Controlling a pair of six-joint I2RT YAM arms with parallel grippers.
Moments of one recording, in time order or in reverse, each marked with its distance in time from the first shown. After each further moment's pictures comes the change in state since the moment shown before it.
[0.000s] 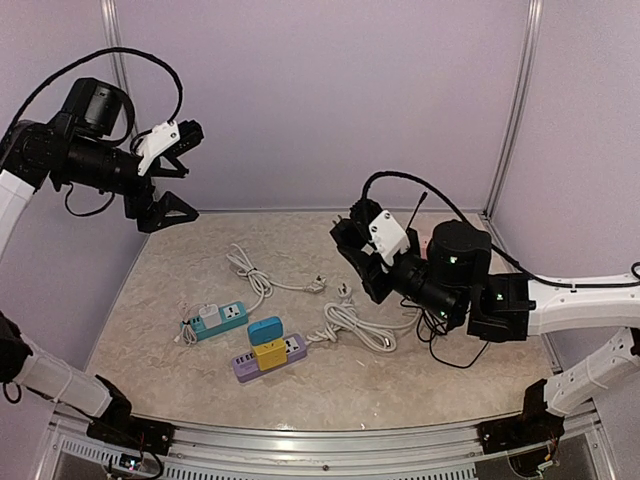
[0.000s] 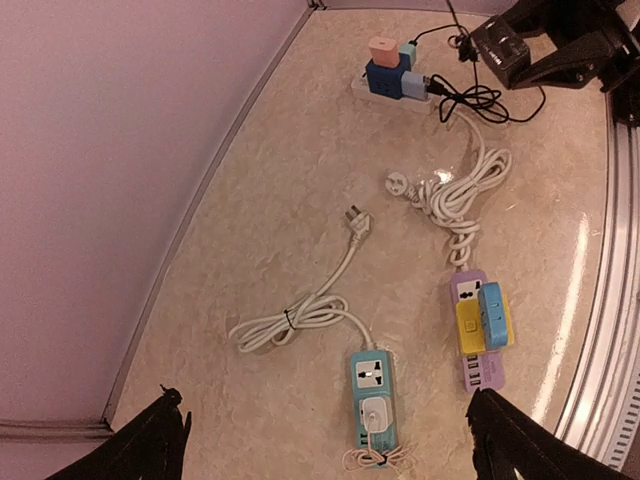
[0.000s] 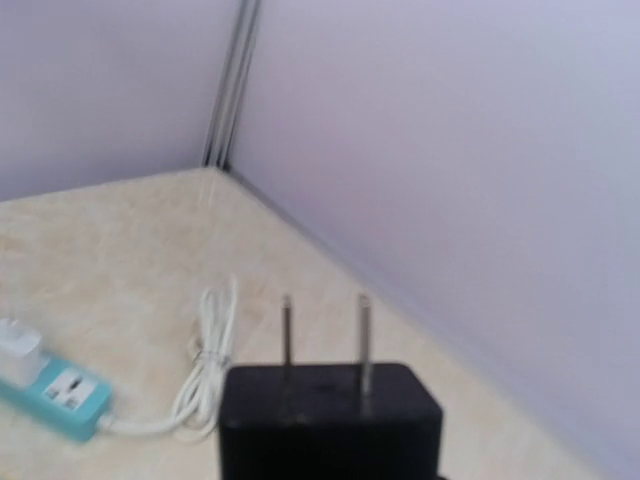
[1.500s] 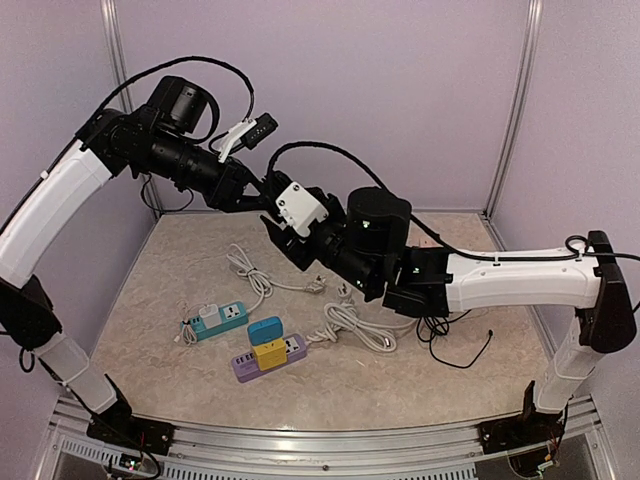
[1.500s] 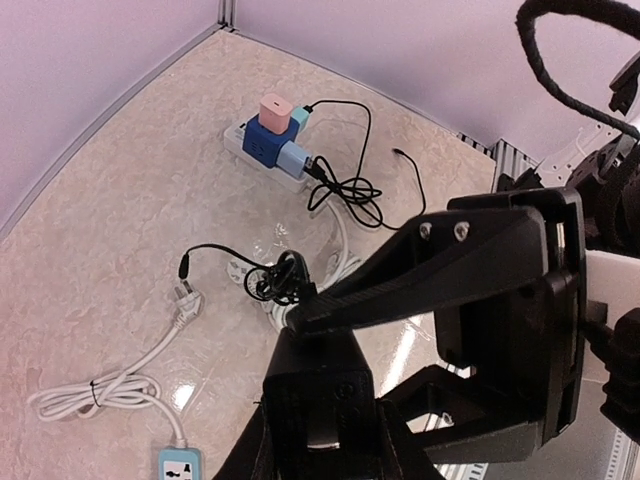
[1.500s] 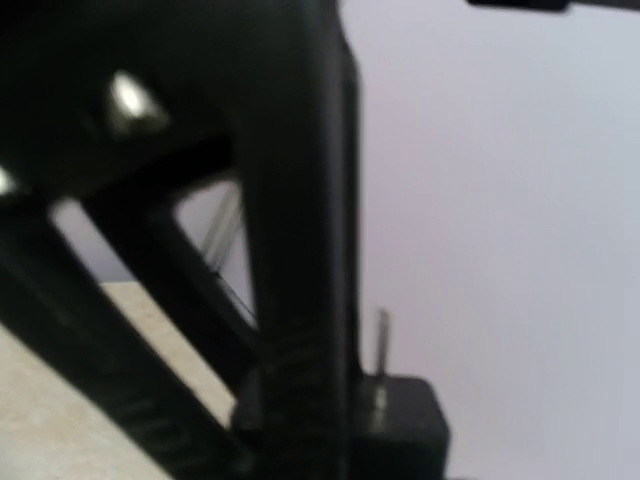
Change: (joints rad) left arm -0.189 0.263 0.087 0.170 0.235 -0.539; right arm 0.024 0.424 0.446 0.130 -0.024 -0.227
